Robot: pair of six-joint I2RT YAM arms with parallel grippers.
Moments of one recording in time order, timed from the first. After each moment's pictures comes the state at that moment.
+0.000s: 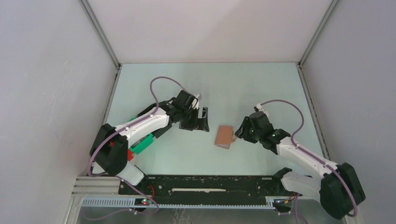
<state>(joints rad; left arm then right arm) -0.66 1.53 1.07 -0.54 0.26 -0.51 0.53 1.11 0.55 -0.31 0.05 0.79</state>
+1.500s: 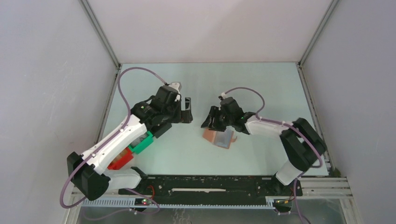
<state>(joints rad) -0.63 1.23 1.16 -0.78 -0.09 -0.50 0.67 1.58 0.87 0.01 -0.27 0.86</state>
